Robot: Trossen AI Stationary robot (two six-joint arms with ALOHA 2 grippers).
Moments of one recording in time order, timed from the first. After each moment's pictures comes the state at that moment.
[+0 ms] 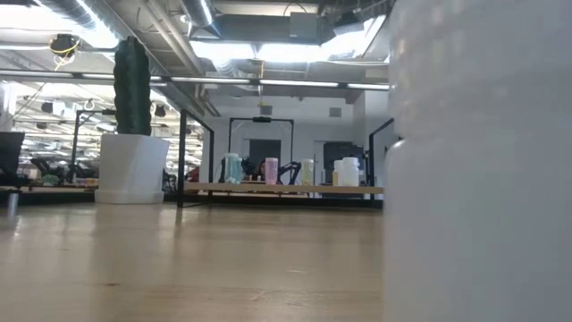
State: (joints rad) left arm -0.57 1.27 1.65 -1.54 -0.49 -0.80; right arm 0.31 1.64 1.74 -1.58 0.08 0.62
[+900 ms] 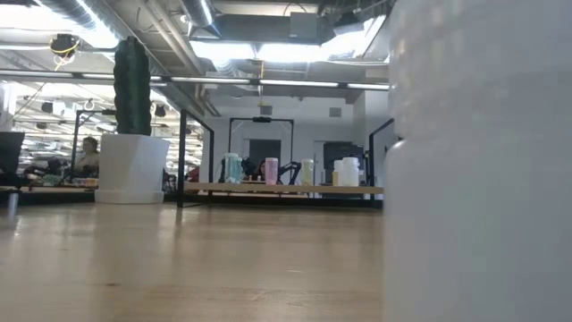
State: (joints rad) left arm -0.57 1.27 1.65 -1.51 -0.56 -0.81; right arm 0.30 1.33 1.06 -1.38 -0.11 1.35
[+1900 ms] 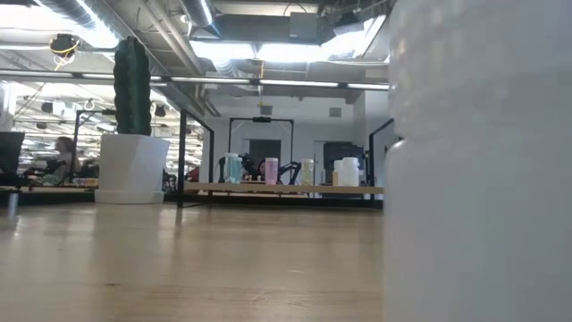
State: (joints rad) left arm -0.57 1.27 1.65 -1.49 -0.53 -0.78; right arm 0.30 1.33 0.76 -1.11 -0.11 1.33
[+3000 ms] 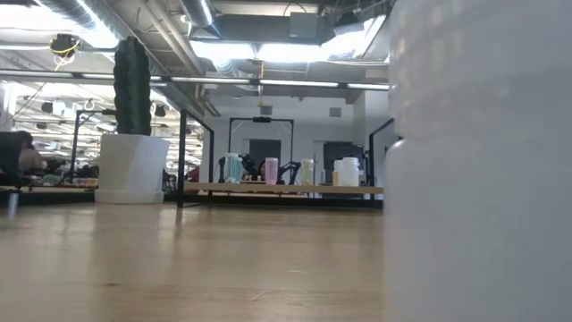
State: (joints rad) left arm -0.57 1.27 1.65 -1.49 -0.53 -0.78; right arm 0.29 1.35 1.01 -1.03 -0.07 1.26
